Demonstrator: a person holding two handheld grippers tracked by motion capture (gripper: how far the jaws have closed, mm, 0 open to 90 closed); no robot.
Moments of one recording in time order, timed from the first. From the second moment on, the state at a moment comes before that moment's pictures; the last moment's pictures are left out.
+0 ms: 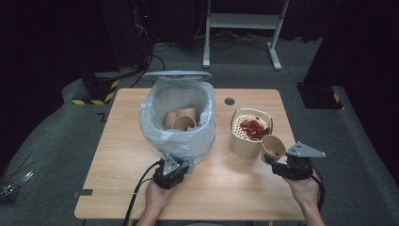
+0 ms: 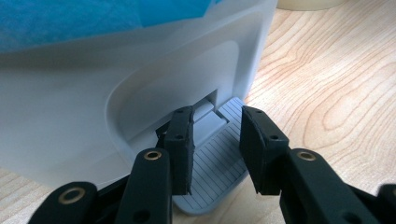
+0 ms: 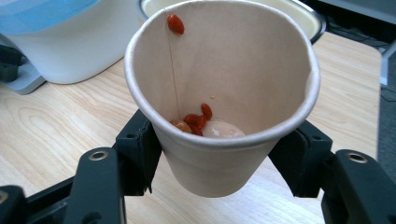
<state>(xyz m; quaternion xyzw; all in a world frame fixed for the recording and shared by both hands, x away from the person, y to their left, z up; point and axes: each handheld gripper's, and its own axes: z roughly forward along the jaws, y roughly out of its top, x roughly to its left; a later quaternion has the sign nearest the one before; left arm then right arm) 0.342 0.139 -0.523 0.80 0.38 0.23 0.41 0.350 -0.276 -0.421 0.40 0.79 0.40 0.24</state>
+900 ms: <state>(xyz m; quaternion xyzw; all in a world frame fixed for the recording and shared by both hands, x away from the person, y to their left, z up) 0.342 0.139 -0.523 0.80 0.38 0.23 0.41 0.357 -0.246 -0.426 0.38 0.80 0.42 0.21</state>
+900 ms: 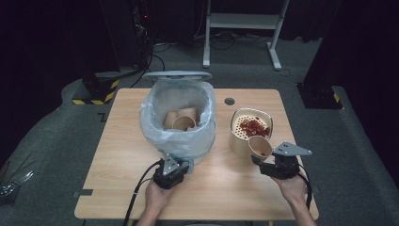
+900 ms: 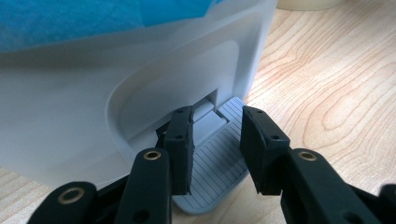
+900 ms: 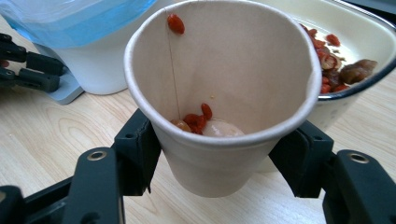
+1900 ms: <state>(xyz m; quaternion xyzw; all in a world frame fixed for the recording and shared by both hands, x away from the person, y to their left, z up) 0.342 0.139 -0.524 0.80 0.38 0.23 0.41 0.377 -0.217 -0.384 0.33 0.81 0.45 0.19</state>
